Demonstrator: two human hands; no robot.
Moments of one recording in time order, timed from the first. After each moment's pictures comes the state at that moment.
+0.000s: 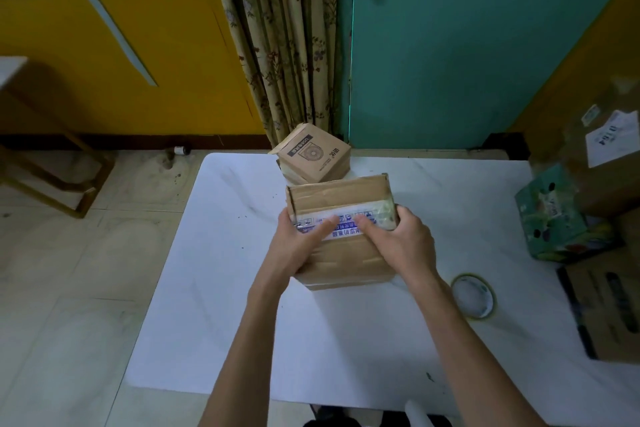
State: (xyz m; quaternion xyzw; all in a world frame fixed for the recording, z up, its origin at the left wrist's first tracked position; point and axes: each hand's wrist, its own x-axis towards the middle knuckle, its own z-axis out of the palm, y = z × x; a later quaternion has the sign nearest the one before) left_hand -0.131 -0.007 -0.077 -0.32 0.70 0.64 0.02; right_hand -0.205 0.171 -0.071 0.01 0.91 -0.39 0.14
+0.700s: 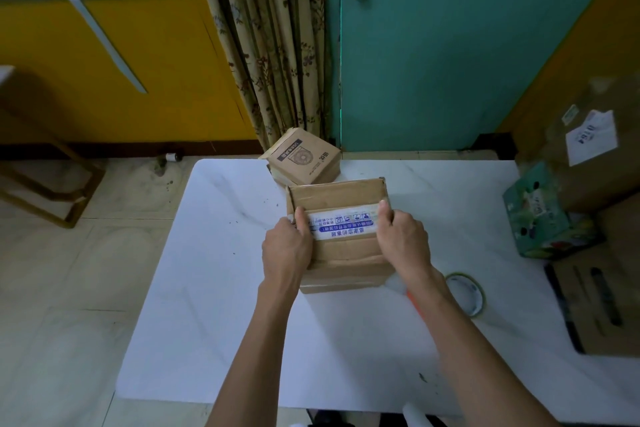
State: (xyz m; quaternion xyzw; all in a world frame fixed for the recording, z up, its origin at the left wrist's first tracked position) left_hand -0.152 0.015 -0.080 -0.40 0.84 0.35 0.00; right_hand -0.223 0.179 -0.081 0.00 0.94 -0.32 0.12
